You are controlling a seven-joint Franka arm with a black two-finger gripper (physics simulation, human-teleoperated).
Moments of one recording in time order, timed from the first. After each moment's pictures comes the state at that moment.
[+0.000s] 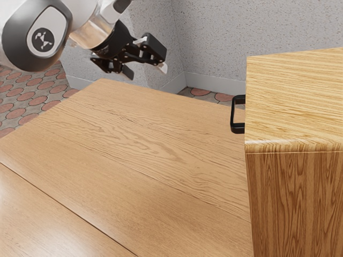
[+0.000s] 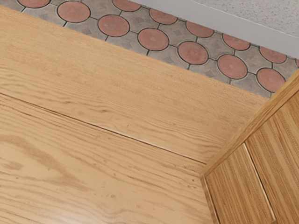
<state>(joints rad) 0.23 -0.16 -0.23 -1.59 -0.05 2.02 -0.33</state>
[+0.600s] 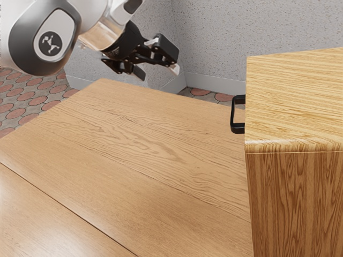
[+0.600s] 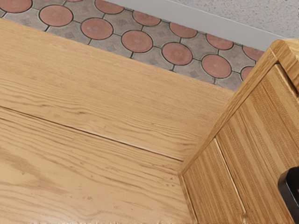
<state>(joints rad) 0.19 -0.16 -0.24 -1.60 -0.05 2.05 -0.33</state>
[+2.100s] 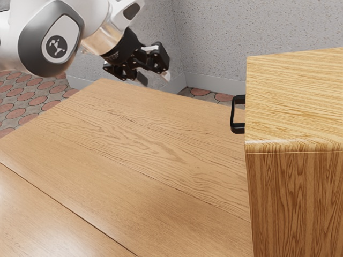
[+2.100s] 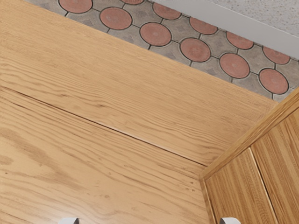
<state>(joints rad) 0.20 -0.13 -0.21 -1.60 -0.04 2.05 -0.37</state>
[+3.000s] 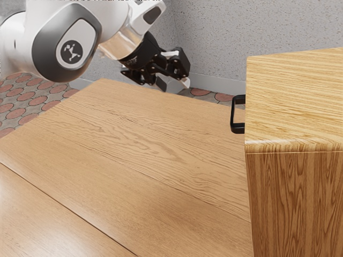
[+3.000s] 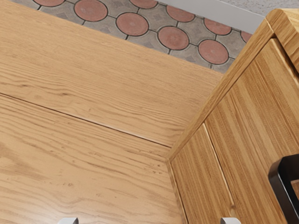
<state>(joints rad) 0.17 -0.11 -0.26 -1.59 -0.04 2.05 -0.38</state>
